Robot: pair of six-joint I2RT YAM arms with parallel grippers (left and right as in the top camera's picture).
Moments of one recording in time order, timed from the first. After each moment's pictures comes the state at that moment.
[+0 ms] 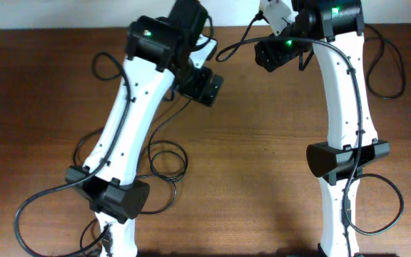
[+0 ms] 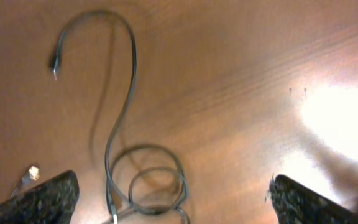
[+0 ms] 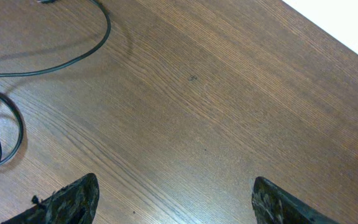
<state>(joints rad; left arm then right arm) -0.44 2.04 2.40 -1.58 0.03 0.03 0.23 2.36 2.88 -1.65 -0.17 -0.36</state>
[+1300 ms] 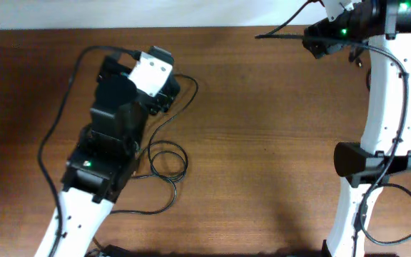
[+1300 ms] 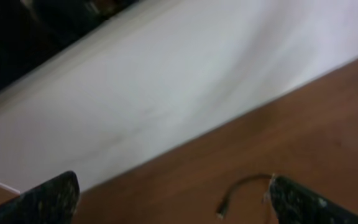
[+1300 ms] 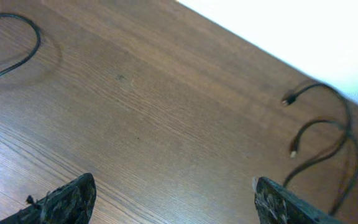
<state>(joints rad) -0.34 1.15 1.20 -0.30 -0.29 0.42 0.02 2.27 2.88 -1.62 -0.16 -0.45</state>
